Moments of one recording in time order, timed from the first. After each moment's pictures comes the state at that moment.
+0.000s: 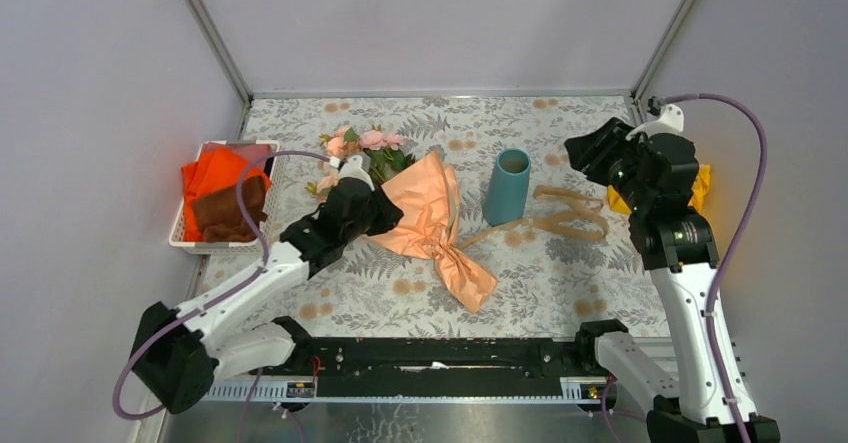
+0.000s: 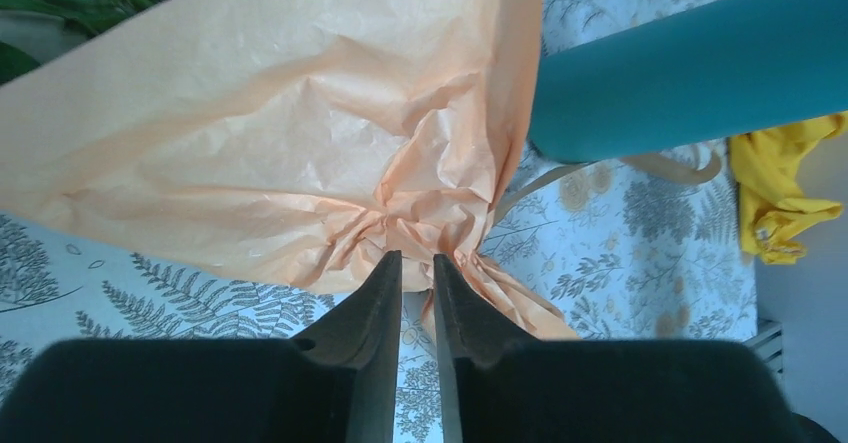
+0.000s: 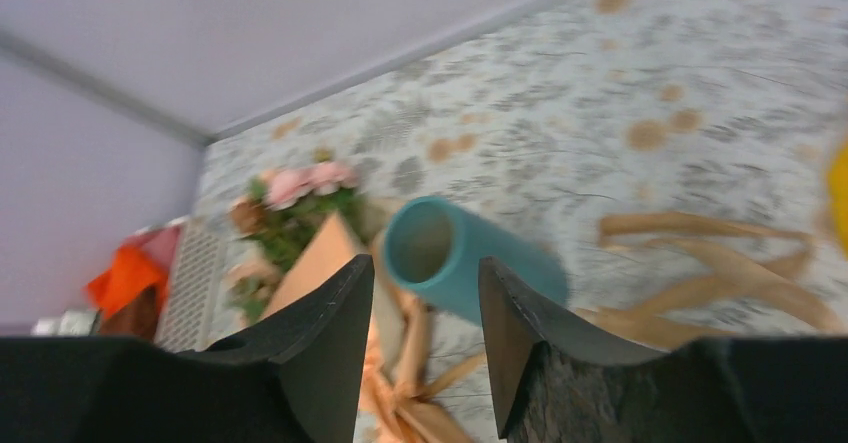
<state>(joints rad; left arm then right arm) -0.65 1.13 0.74 -0.20 -0.10 -0.77 0.09 0.92 1.17 -0.55 -0.03 0.53</state>
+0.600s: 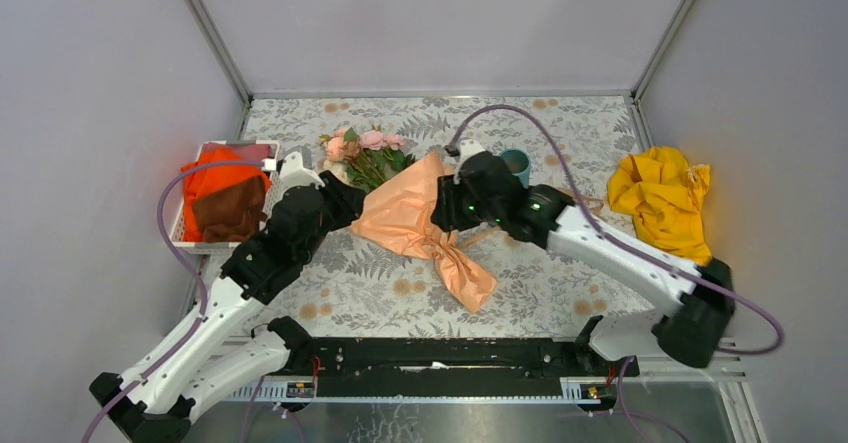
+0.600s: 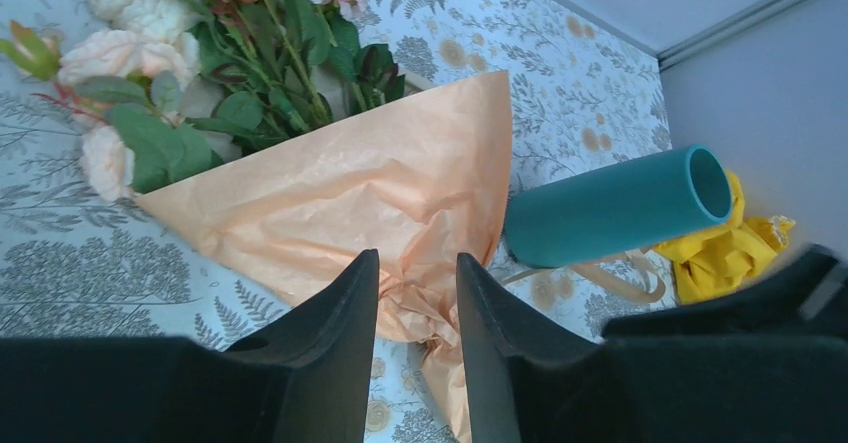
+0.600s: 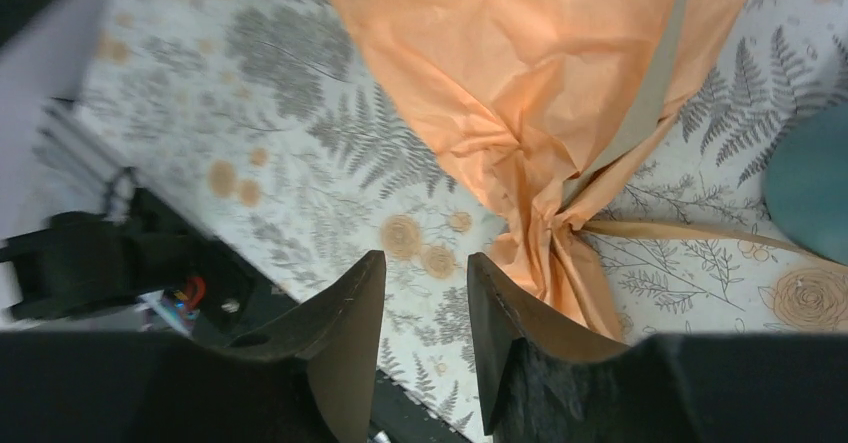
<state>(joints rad) -0.65 0.78 0.84 -0.43 -0.38 -0.77 0.86 1.28 1.19 -0.52 0.00 0.51</state>
